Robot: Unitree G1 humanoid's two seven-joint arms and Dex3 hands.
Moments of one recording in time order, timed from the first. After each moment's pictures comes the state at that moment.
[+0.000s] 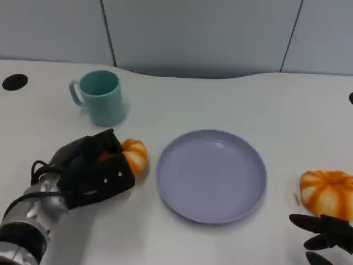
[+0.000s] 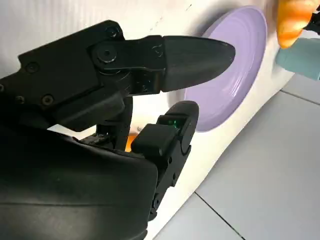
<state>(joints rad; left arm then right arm) -0.64 0.26 -0.33 1.10 0.44 -0.32 0.09 0.40 -0.21 -0.01 -0.09 -0.20 -0.31 0.07</state>
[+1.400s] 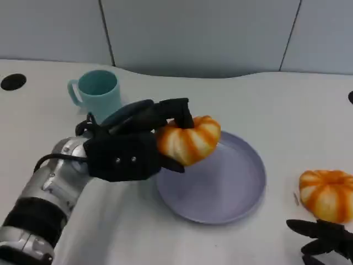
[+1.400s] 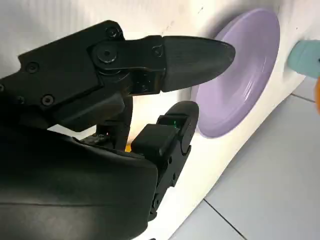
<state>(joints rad) -0.70 0.21 -0.33 0.75 0.37 -0.52 -0.30 0.39 -0.20 0.00 -0.02 -0.21 -0.33 0.06</state>
